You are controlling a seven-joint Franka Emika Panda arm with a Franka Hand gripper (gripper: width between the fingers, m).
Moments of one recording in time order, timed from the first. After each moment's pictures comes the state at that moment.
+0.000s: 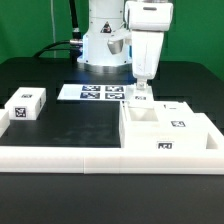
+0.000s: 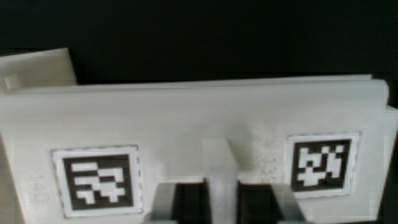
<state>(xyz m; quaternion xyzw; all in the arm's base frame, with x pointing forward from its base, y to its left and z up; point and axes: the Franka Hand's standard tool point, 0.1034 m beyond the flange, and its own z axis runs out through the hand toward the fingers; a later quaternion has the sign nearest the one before) 0.457 0.052 0.064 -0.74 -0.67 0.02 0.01</state>
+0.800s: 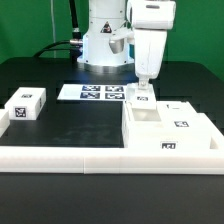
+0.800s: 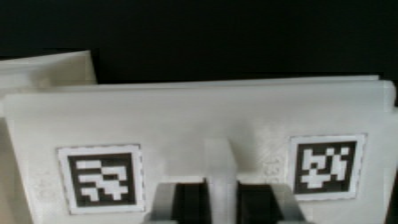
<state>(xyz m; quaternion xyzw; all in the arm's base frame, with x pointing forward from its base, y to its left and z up) 0.466 0.054 0.067 -0.74 -0.67 0.02 0.01</state>
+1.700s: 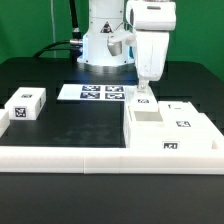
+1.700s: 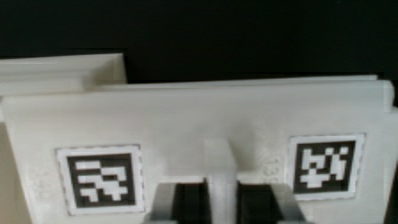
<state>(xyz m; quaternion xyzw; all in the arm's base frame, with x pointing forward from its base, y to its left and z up) 0.482 0.050 0.066 -0.71 -0.70 0.01 0.00</state>
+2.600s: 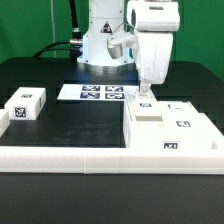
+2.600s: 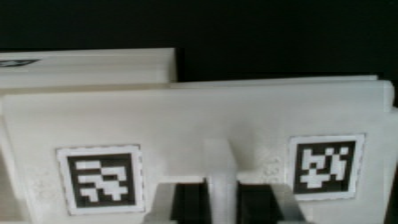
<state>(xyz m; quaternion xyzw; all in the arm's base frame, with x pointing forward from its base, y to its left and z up) 0.522 0.052 0.067 -0.71 -0.70 0.00 0.00</state>
